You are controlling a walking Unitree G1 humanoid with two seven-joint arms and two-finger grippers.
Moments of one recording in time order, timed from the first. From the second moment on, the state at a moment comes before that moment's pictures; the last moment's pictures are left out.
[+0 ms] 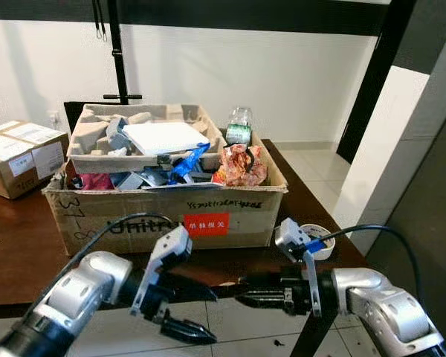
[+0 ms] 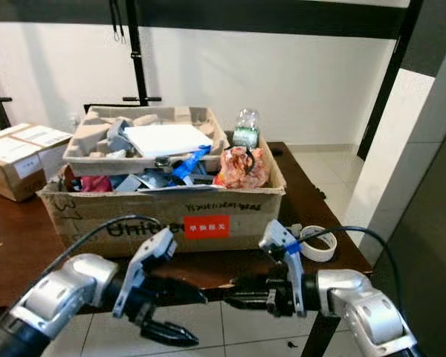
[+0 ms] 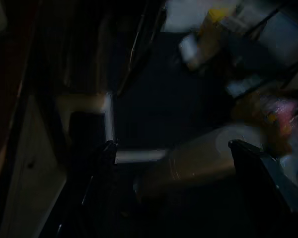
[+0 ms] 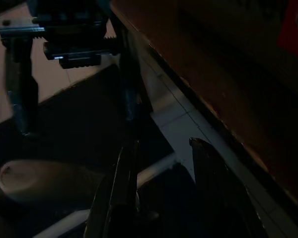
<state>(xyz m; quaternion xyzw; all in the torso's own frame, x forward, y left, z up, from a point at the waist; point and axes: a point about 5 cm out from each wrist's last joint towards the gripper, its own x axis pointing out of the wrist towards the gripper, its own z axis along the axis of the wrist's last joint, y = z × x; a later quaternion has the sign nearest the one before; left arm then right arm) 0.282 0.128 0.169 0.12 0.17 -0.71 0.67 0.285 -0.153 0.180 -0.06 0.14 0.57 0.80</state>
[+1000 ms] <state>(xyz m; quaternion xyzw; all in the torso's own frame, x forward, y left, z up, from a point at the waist) 0.245 0.161 -0.017 0.19 0.42 -0.34 0.82 0.236 -0.166 -0.015 -0.14 0.42 0.38 0.81</state>
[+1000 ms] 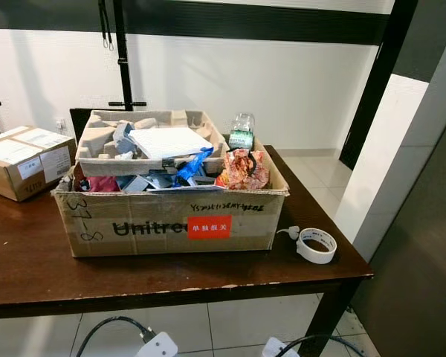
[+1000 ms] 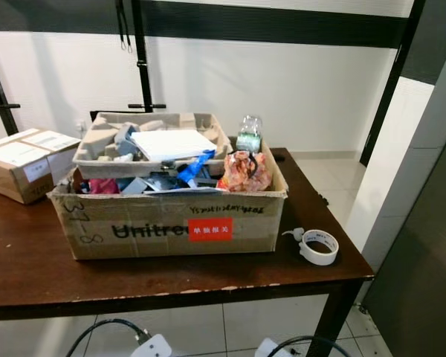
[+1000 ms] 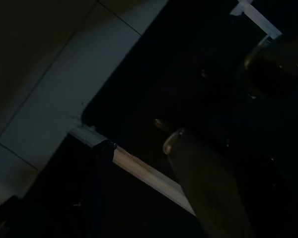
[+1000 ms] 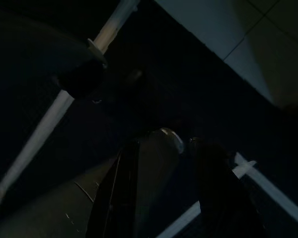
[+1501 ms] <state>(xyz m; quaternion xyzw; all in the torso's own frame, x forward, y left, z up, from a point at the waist) 0.247 0.195 -0.038 0.09 0.41 -0.08 0.90 0.225 -0.182 -0.055 -0.08 0.44 0.12 0.88</state>
